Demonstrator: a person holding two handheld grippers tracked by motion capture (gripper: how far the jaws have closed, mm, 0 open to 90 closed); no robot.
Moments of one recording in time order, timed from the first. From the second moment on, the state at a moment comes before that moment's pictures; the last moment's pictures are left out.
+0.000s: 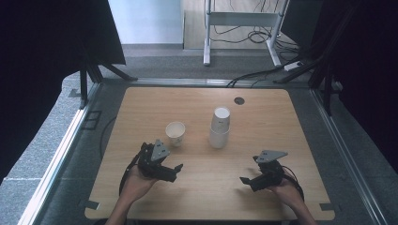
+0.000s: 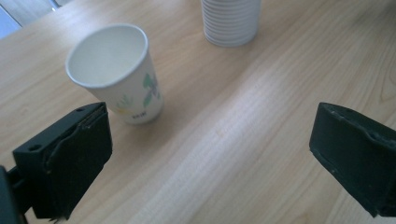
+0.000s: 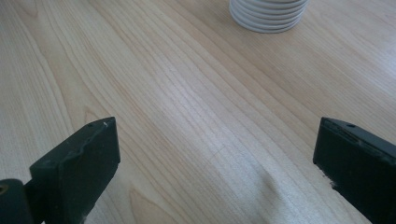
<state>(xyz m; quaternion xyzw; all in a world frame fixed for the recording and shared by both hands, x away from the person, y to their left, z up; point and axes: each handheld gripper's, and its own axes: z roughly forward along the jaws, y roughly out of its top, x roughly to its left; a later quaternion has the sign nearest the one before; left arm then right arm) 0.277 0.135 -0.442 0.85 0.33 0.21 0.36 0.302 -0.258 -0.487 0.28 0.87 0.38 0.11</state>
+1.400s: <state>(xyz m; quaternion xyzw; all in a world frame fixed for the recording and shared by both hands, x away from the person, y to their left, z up) 0.270 0.120 -0.519 0.87 0.34 0.11 0.32 0.312 -0.268 -0.516 0.31 0.88 0.34 0.11</state>
